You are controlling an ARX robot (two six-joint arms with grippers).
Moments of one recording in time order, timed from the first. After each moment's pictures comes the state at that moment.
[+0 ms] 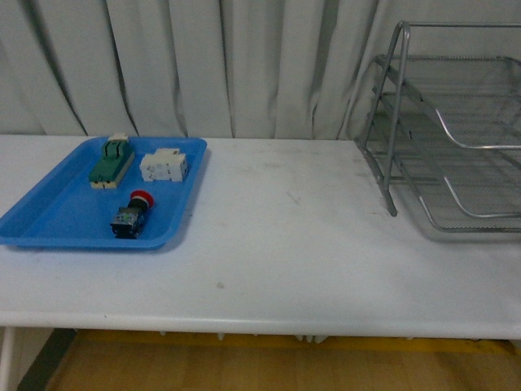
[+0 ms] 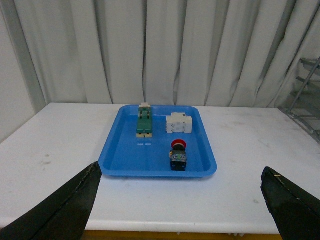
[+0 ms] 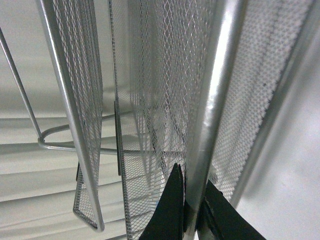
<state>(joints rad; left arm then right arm) 0.00 0.01 0.01 0.00 0.00 0.00 -0.34 2.26 0.79 1.27 -0.42 1.40</state>
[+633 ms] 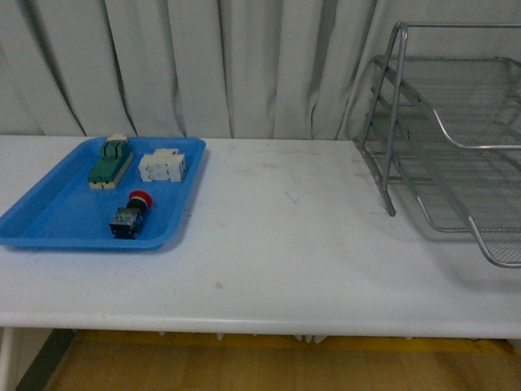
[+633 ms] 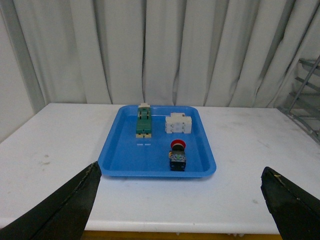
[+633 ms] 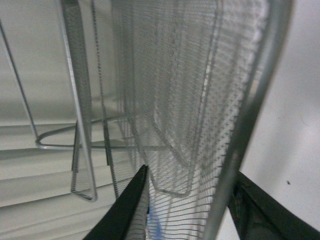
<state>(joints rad) 0.00 0.01 0.01 0.00 0.00 0.00 -0.43 2.12 0.55 1.28 -0.44 1.34</state>
